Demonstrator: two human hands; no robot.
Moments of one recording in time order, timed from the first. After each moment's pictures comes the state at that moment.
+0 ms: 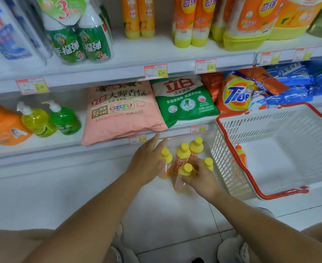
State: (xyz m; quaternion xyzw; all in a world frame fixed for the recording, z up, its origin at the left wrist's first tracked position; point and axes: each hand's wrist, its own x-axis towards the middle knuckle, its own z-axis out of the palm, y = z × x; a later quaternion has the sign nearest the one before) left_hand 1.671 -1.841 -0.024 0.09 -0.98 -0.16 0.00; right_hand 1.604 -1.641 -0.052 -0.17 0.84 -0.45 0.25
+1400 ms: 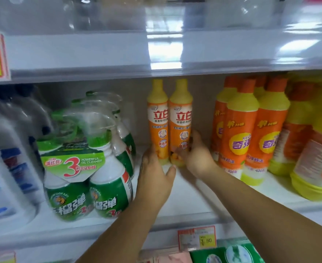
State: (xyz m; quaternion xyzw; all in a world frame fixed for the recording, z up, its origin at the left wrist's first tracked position) left_hand 1.417 -2.044 0.130 0.22 -0.85 -0.33 0.35; right_hand 1.313 -1.960 0.166 -0.33 0.74 -0.59 0.06
